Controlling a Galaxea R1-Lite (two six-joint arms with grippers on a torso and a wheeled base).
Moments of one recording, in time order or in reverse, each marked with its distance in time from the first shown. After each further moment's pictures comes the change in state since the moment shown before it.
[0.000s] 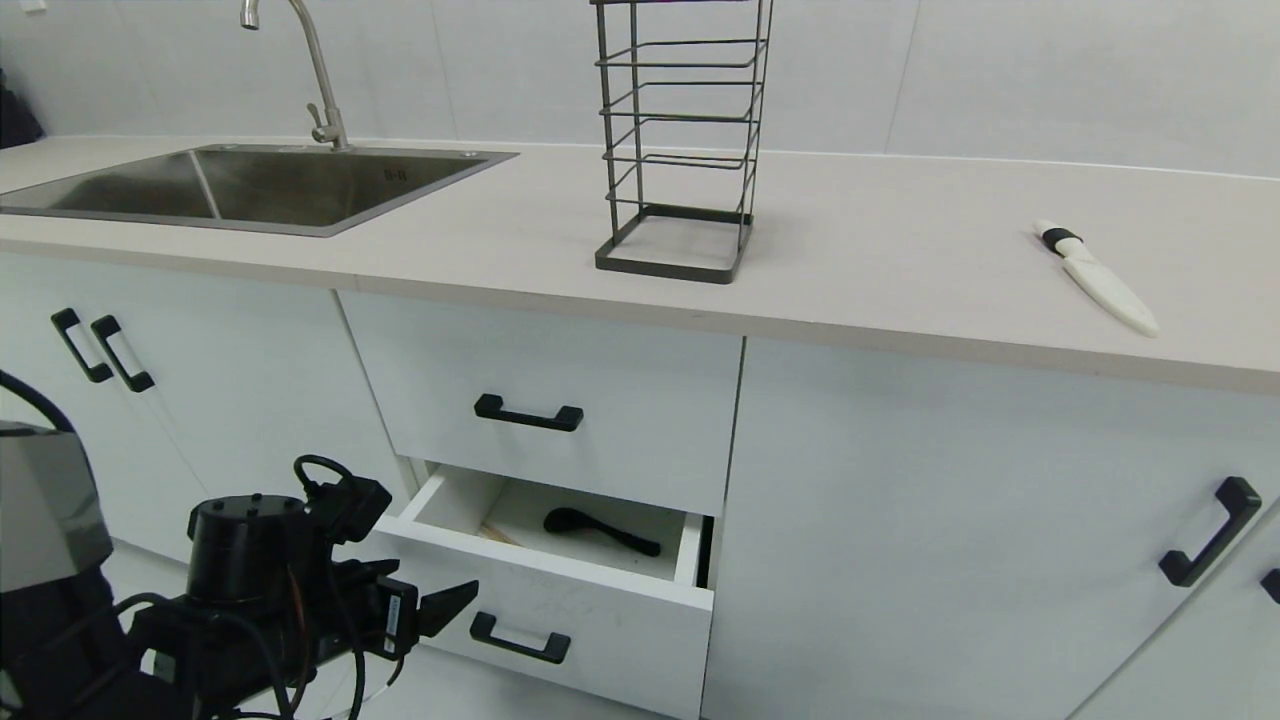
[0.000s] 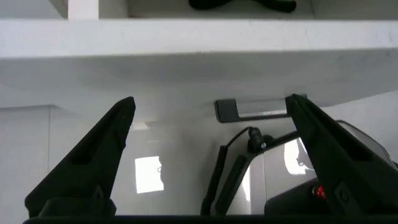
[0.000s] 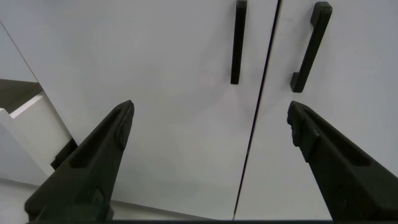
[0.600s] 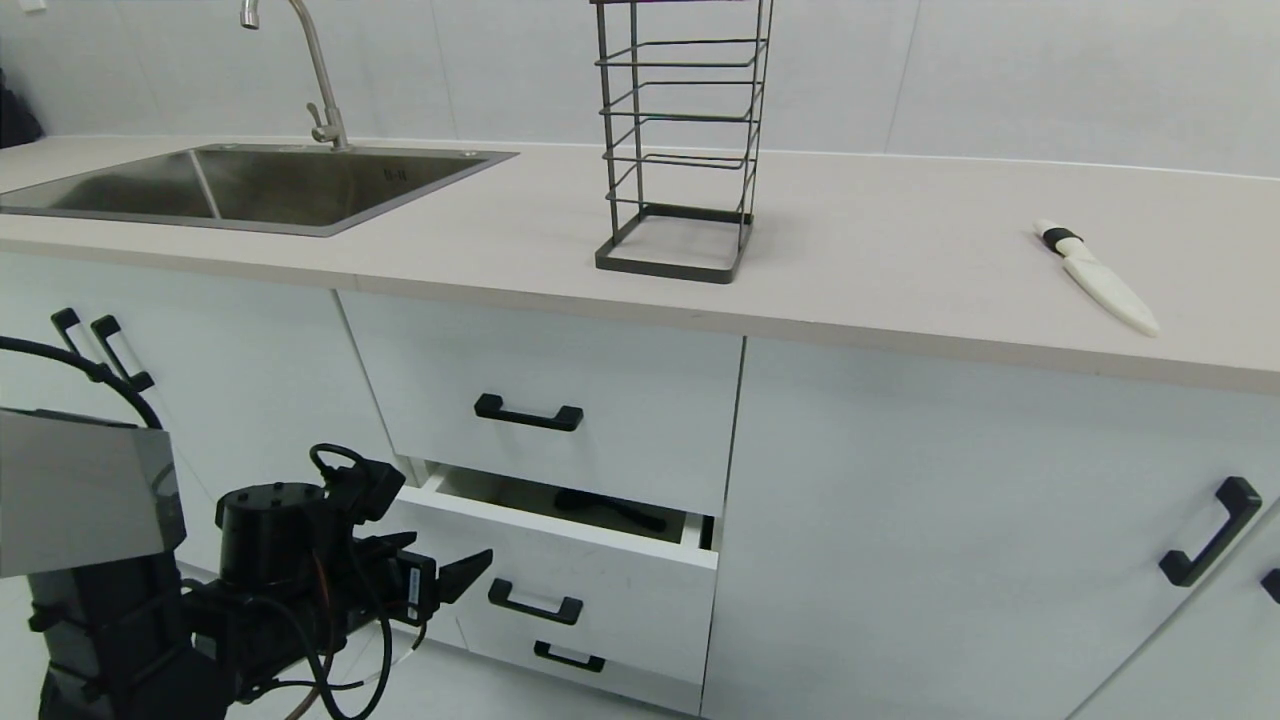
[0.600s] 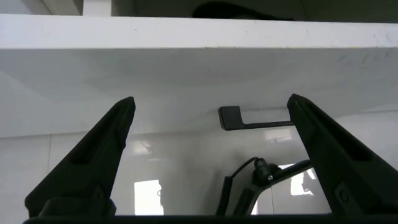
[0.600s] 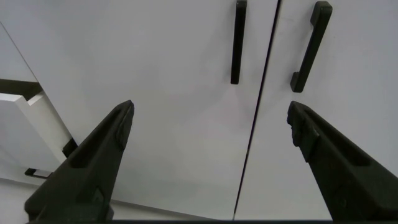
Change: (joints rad) left arm 0.009 0.132 -0.051 -0.175 -0.004 -0.012; right arm 0.000 0.001 0.000 0.000 0.000 0.000
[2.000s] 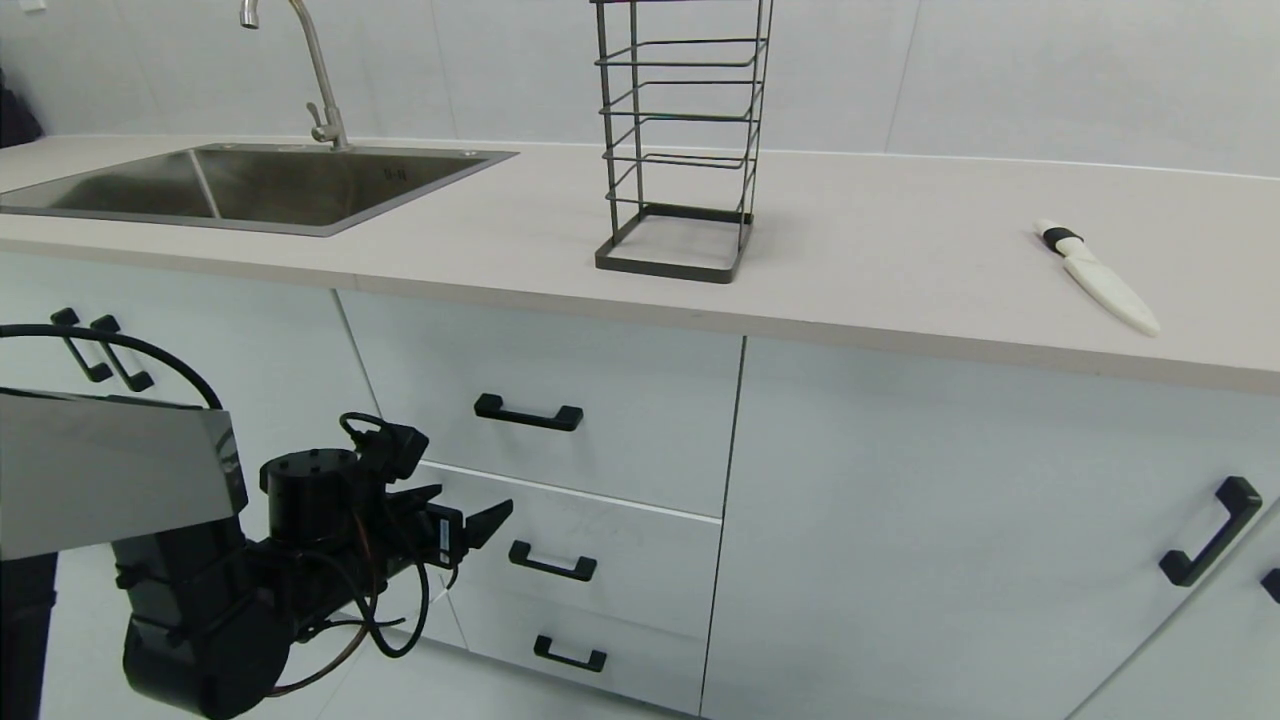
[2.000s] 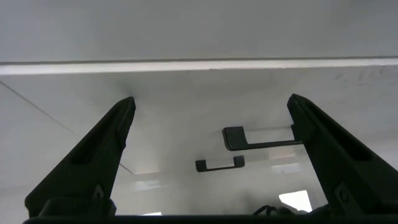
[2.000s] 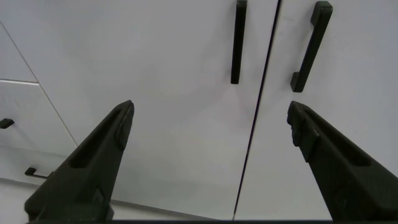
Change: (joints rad) left arm 0.000 0.101 -0.167 -0.051 -0.007 -0.002; right arm 0.000 0.000 0.000 0.000 0.000 0.000
